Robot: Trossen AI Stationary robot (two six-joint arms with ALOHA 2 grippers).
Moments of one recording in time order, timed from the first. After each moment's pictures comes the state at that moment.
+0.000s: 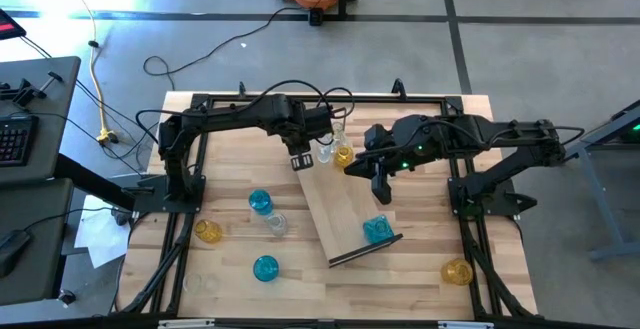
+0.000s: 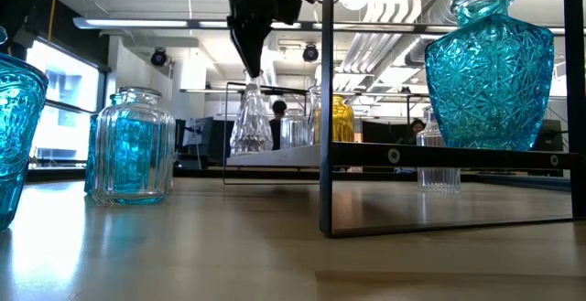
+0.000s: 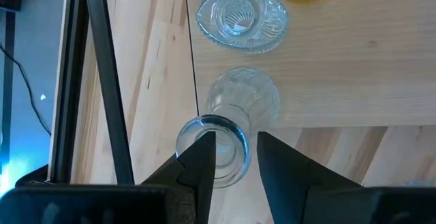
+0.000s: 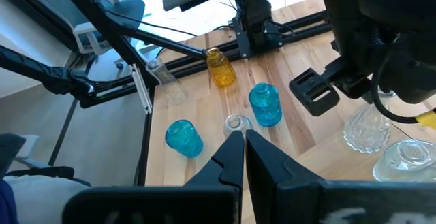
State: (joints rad) left arm 0.19 1.89 1.85 -1.34 -0.25 -0.03; right arm 0.15 1.40 1.63 -0.74 0.02 0.39
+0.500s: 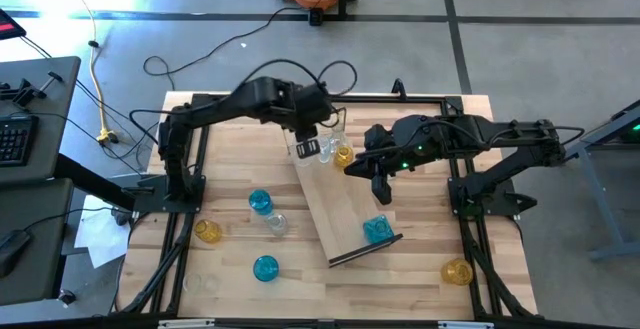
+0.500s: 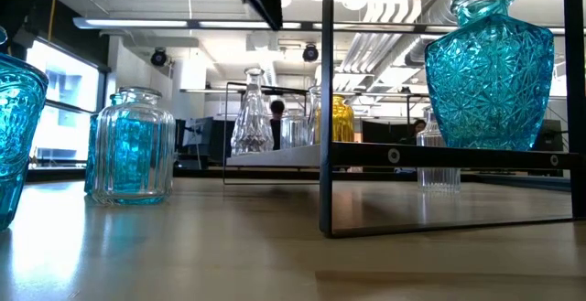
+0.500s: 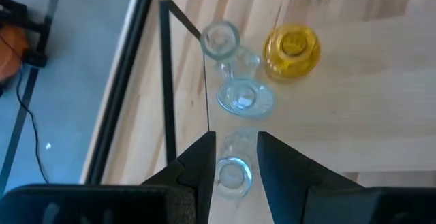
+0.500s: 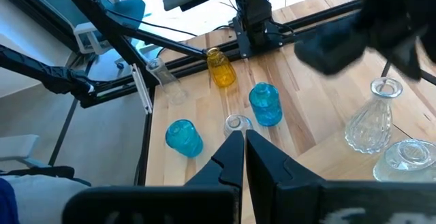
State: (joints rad) left arm 0.19 1.89 2.13 -1.37 -0.25 0.00; right arm 0.14 1.40 1.63 -0.74 0.02 0.39
